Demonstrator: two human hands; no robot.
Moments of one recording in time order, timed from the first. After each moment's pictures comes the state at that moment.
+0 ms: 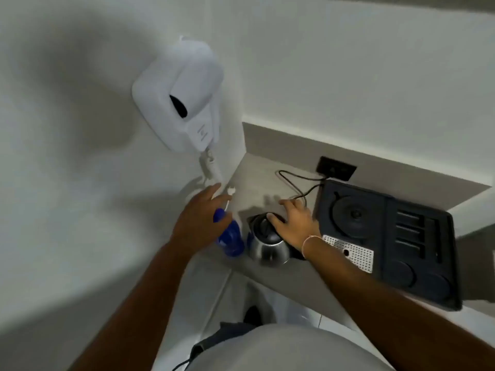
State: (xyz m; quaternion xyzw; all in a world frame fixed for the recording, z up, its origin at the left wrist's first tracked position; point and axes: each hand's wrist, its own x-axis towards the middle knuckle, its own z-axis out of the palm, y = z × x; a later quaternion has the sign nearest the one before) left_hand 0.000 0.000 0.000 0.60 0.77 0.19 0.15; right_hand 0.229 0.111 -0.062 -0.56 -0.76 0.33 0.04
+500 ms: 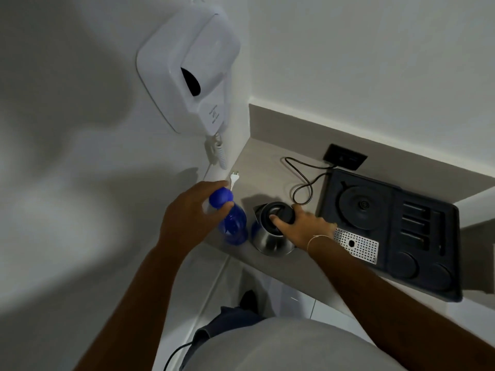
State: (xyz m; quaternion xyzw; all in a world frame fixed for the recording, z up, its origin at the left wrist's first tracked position) left_hand -0.012 -0.025 0.013 0.54 0.78 0.29 0.16; right_hand 0.227 0.102 -0.068 -0.60 -0.75 0.27 -0.13
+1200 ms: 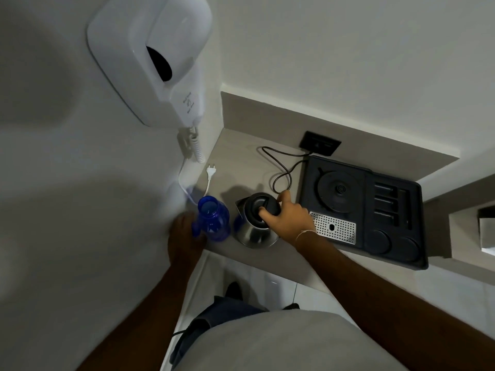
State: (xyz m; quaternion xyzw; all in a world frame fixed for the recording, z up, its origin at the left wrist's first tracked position) left_hand -0.038 -0.039 -0.218 0.48 0.82 0.24 0.22; right_hand 0.229 0.093 -0.084 -0.61 -0.71 0.36 0.01
